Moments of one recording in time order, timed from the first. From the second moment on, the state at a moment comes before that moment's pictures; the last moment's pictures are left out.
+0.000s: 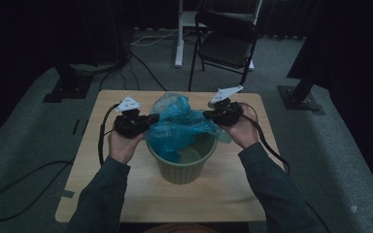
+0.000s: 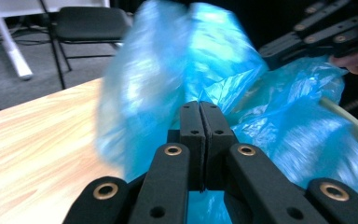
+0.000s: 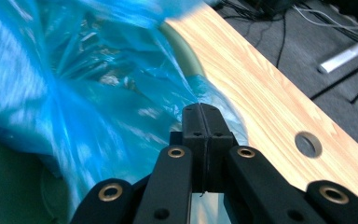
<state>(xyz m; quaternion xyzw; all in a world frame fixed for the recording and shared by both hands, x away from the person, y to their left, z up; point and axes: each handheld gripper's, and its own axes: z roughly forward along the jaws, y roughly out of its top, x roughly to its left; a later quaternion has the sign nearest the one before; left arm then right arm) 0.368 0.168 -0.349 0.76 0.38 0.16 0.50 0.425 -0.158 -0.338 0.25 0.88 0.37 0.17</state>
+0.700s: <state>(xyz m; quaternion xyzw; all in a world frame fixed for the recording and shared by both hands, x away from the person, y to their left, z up) 0.369 0.232 -0.381 0.71 0.47 0.16 0.50 0.443 -0.181 -0.356 0.34 0.86 0.34 0.15</state>
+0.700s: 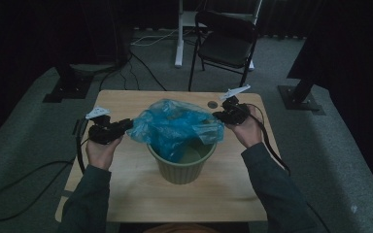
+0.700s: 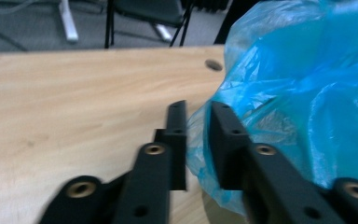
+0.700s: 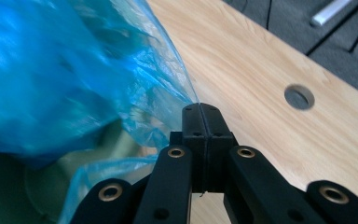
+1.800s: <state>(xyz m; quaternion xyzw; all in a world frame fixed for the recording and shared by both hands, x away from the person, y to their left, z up) 0.386 0.148 -0.308 0.78 0.30 0.21 0.51 0.436 -0.169 -0.339 0.29 0.86 0.40 0.15</state>
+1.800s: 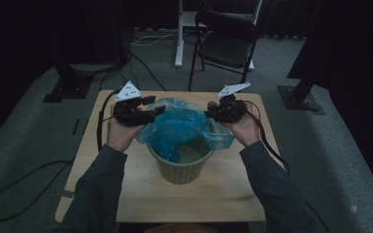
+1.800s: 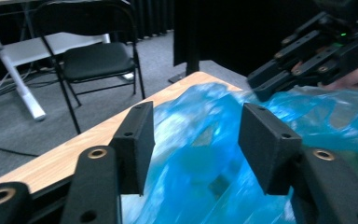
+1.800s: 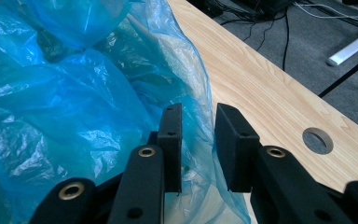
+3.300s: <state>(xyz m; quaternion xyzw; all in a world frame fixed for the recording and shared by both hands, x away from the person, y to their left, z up) 0.459 0.167 -0.401 0.79 0.46 0.11 0.40 0.455 -0.180 -0.381 0.31 0.88 0.35 0.08</state>
